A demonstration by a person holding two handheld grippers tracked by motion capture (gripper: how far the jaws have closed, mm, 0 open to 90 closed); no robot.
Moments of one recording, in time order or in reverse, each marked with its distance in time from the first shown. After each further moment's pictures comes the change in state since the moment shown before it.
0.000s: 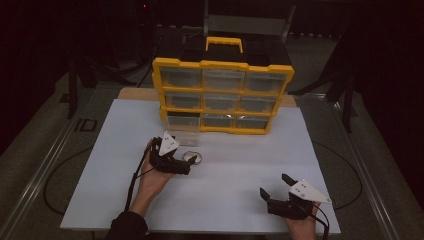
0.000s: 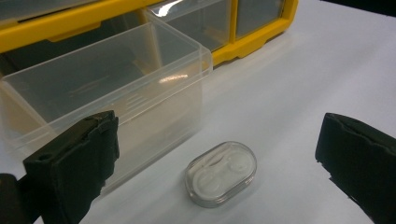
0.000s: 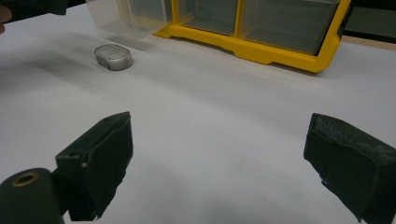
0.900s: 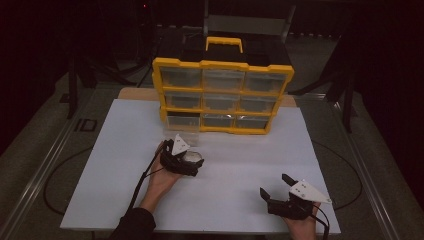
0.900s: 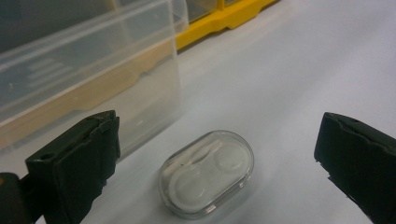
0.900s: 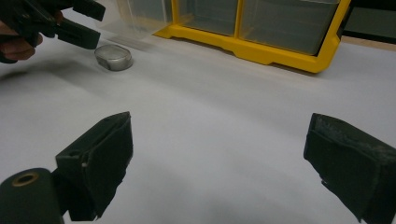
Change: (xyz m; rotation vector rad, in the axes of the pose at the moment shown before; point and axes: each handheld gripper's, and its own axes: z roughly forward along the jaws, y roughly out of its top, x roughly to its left) left arm -0.008 -0.014 0.039 0.080 -0.047 0.014; right arm 0.000 0.000 -0.001 -0.001 0.002 -0.003
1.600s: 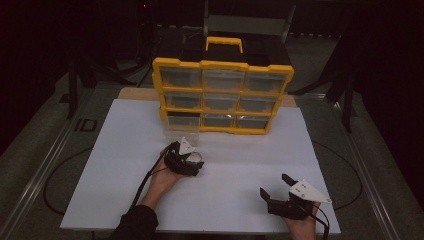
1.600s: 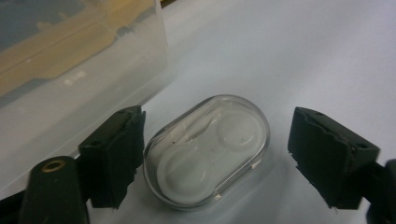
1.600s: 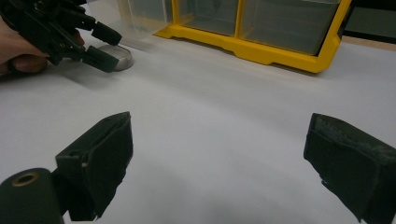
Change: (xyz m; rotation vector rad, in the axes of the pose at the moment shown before) left arm 0.002 -0.011 0.025 0.132 -0.022 0.032; right arm 0.000 0.000 0.000 0.001 0.002 0.000
